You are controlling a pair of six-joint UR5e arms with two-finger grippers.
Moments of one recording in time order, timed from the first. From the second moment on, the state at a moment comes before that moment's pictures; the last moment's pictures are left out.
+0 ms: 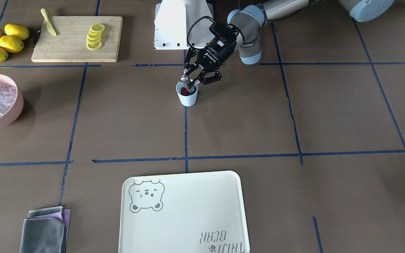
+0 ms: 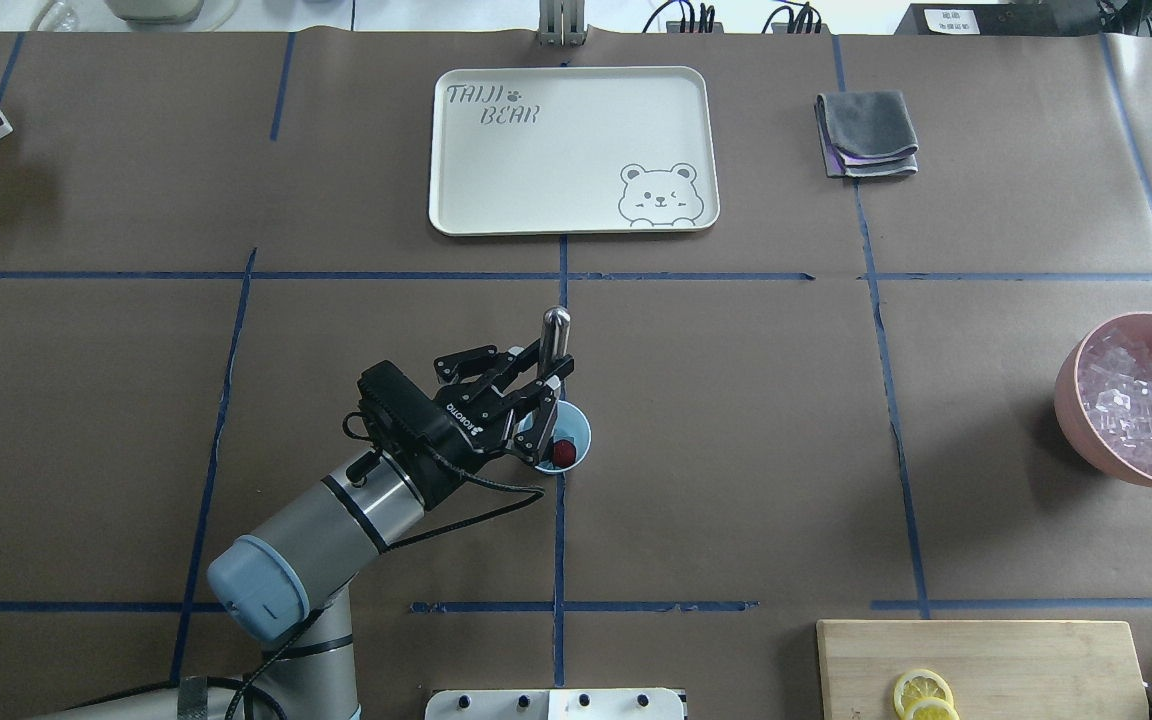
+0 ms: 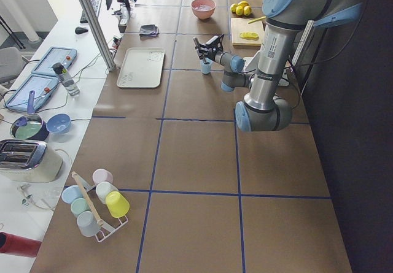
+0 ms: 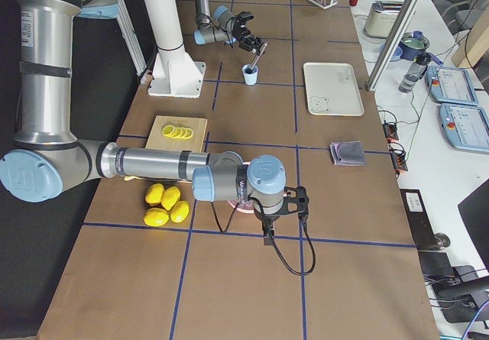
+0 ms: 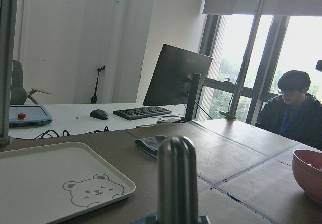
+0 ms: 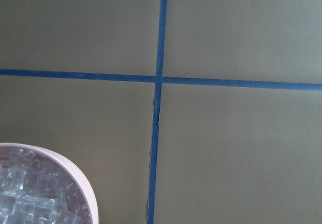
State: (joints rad) left arm -0.22 -2.11 -1.44 -3.22 -1.01 -0.48; right arm 1.61 -1.67 1.66 -1.46 2.37 0.00
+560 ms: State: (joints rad) left arm -0.25 -2.11 -1.54 -3.20 -1.01 -0.48; right arm 1.61 -1.68 1.66 -1.46 2.36 -0.01
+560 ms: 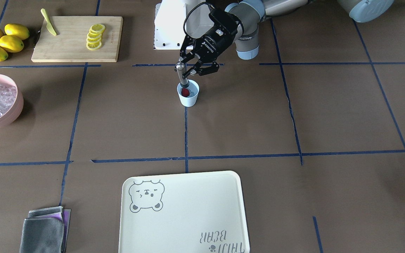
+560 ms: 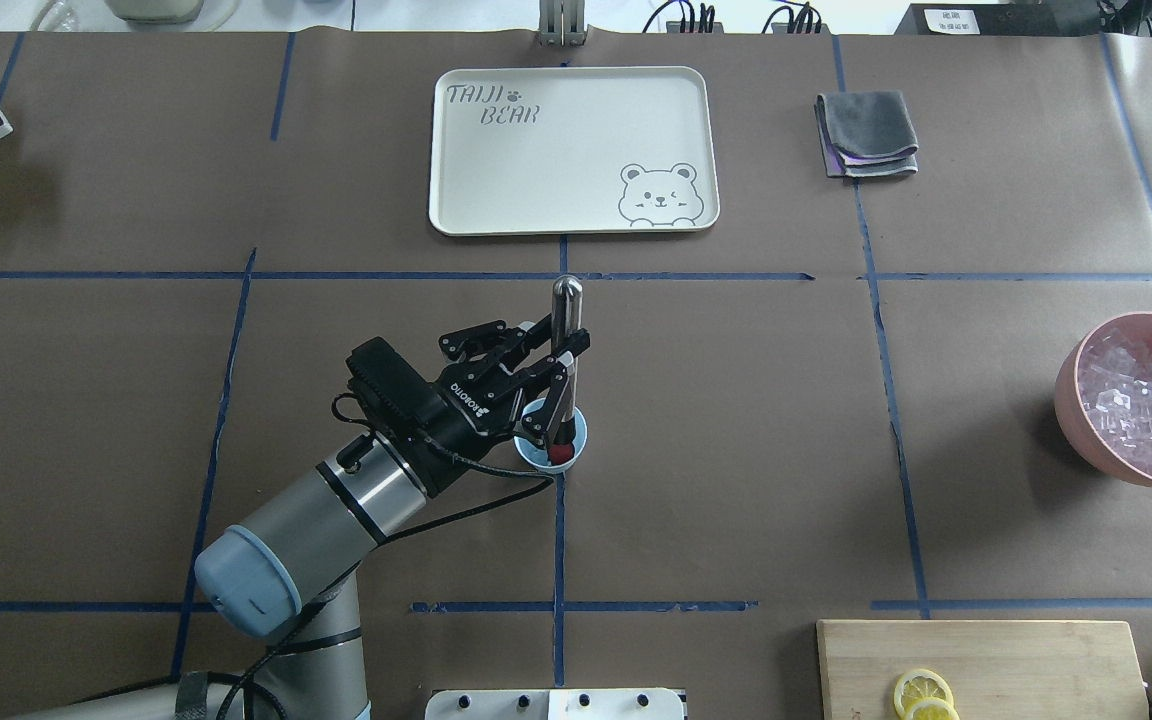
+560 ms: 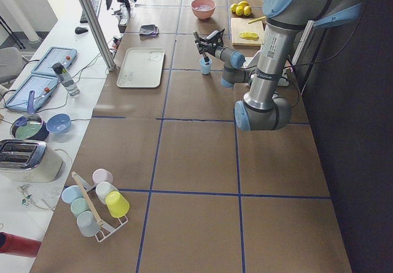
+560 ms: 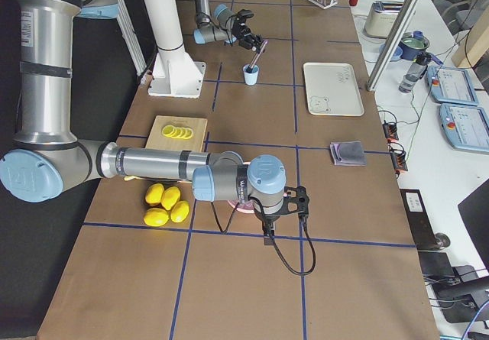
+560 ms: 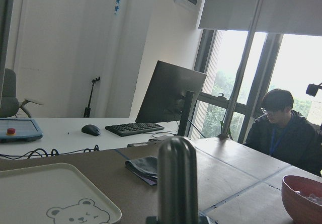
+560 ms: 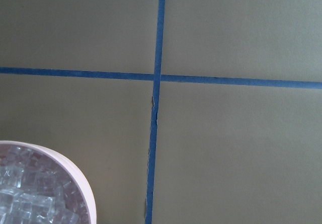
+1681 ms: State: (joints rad) left arm -0.86 -1.95 -1.70 -2.63 -1.66 -0.97; right arm 1.61 -1.67 1.69 -1.46 2.39 0.00
